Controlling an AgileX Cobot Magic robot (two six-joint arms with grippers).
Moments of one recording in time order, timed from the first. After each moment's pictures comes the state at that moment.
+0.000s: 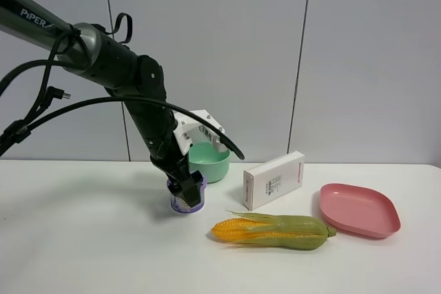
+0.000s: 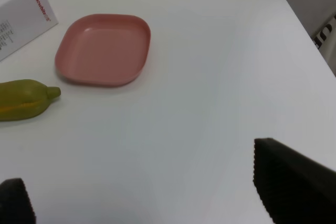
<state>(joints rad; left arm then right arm) -0.47 2.25 -1.63 -0.18 0.61 0.74 0.03 0.00 -0.49 -0.02 1.06 0.02</state>
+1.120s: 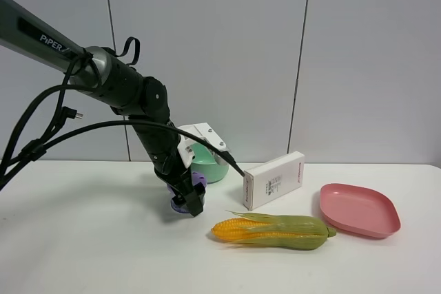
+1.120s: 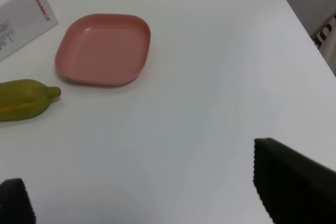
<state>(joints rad) -0.47 2.31 -1.63 -0.18 0.52 0.74 0.03 0.00 -0.49 -0.02 1.06 0.02</state>
